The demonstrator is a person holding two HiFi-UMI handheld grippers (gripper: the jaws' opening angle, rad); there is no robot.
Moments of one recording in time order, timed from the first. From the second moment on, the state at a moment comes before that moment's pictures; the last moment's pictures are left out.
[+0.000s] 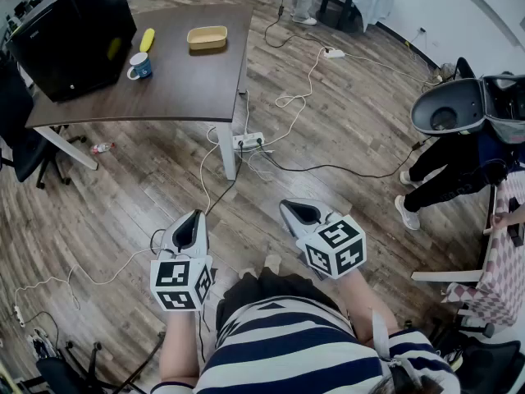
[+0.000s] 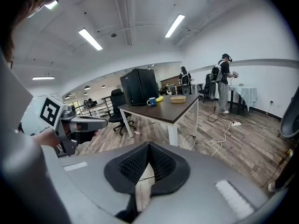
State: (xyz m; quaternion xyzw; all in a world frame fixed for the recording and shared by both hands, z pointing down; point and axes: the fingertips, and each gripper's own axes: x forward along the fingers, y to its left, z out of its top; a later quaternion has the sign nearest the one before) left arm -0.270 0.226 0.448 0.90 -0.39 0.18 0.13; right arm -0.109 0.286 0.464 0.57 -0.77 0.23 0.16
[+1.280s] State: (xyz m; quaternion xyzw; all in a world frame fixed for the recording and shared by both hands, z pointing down) left arm -0.139 0.127 0.461 0.89 -0.41 0.16 0.15; right arm 0.018 0.166 0.481 0.51 -0.81 0.23 0.17
